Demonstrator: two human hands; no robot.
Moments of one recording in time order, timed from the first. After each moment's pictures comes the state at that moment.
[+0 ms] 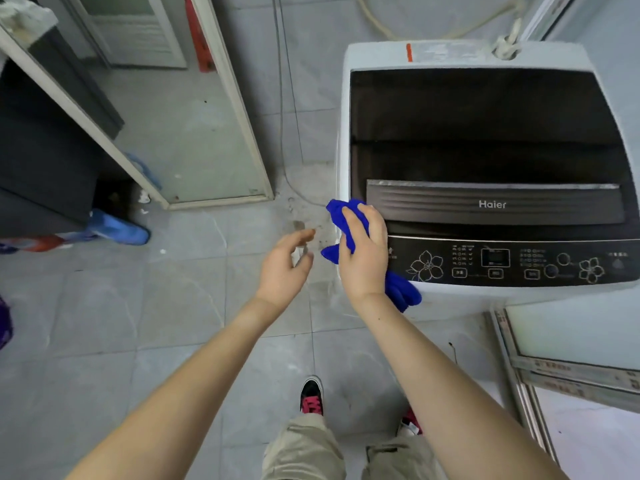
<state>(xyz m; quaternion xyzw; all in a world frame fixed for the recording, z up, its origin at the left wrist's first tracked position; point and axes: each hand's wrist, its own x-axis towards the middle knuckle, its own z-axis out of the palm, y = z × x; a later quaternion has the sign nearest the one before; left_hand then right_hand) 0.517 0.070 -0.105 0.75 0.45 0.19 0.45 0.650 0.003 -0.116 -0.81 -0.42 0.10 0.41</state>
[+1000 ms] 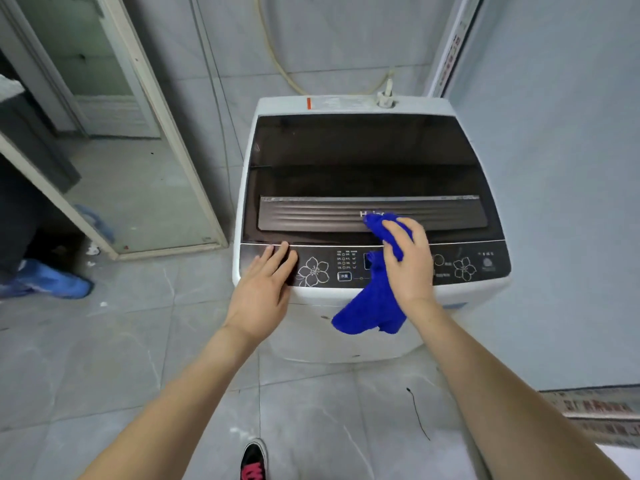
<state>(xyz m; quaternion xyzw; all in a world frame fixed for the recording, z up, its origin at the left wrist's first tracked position) 0.620 -0.029 -0.122 0.92 0.34 0.12 0.15 0.865 -0.143 -0.128 -0.81 -0.42 0.02 0.42</state>
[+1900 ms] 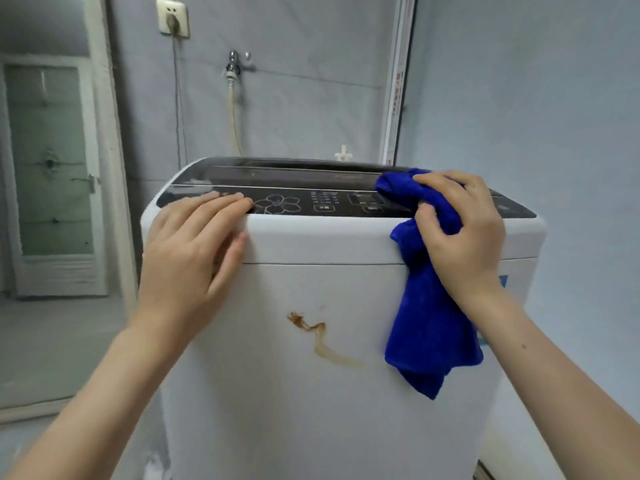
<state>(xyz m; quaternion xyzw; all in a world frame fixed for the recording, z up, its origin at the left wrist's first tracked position) 0.632 -0.010 -0.239 0.81 0.15 0.55 -0.13 0.880 -0.187 -0.212 -0.57 -0.47 -0.40 0.55</state>
